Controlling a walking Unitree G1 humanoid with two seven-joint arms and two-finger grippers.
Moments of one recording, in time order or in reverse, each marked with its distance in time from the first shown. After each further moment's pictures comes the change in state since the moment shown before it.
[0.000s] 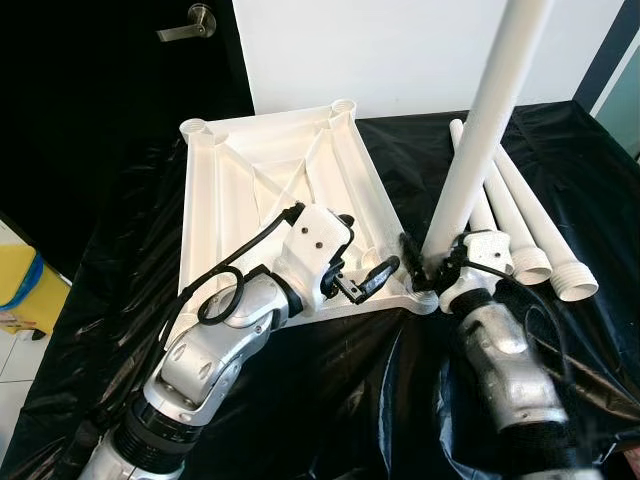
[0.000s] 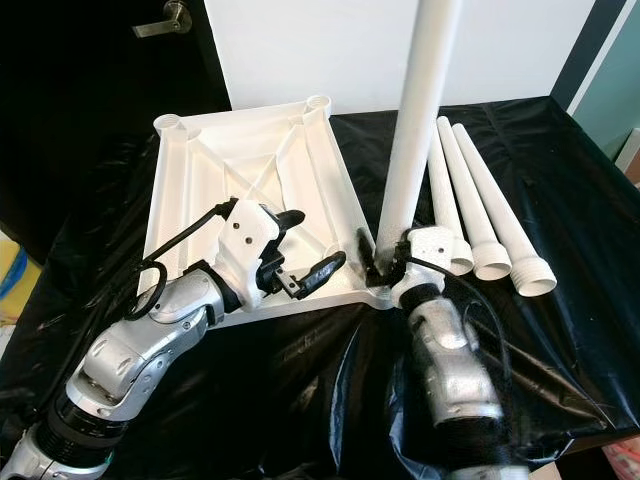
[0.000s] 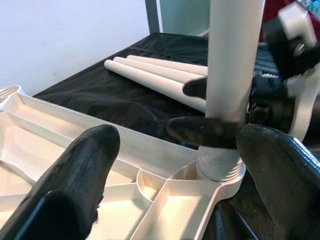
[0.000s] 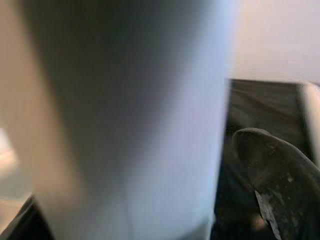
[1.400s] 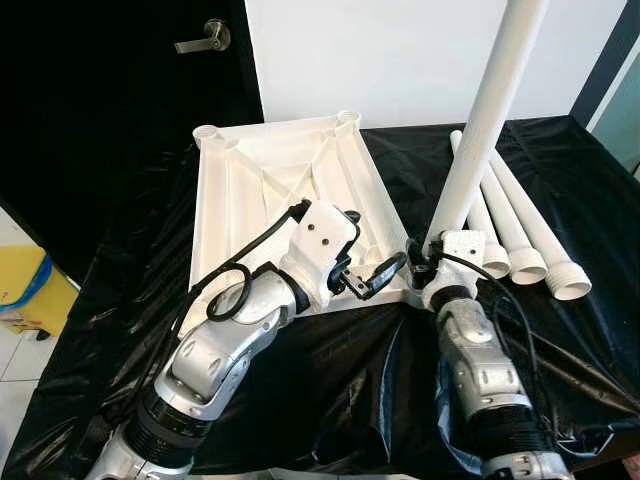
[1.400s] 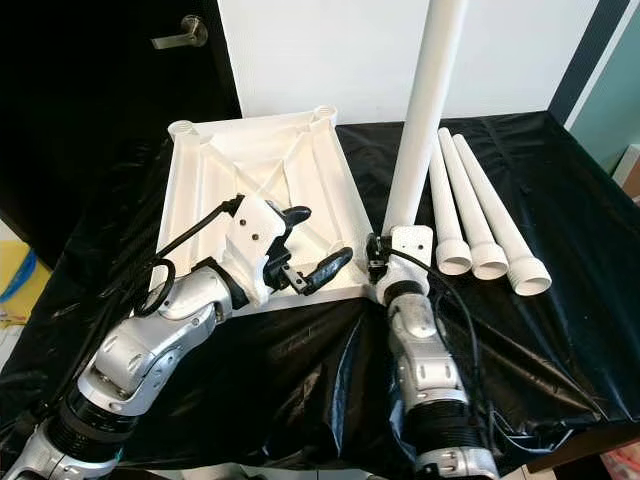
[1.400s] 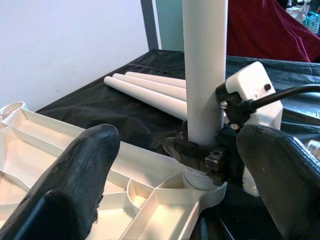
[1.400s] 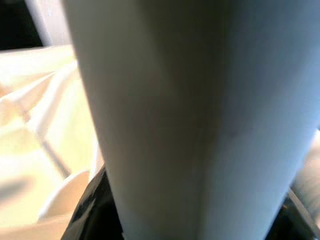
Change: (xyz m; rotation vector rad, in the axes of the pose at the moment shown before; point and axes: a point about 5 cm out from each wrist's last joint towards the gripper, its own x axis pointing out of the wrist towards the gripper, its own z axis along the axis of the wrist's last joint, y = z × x) left arm 0.008 -0.004 0.002 -0.007 -0.033 -0.013; right arm 0.015 0.035 -0.031 0.141 0.172 -0.559
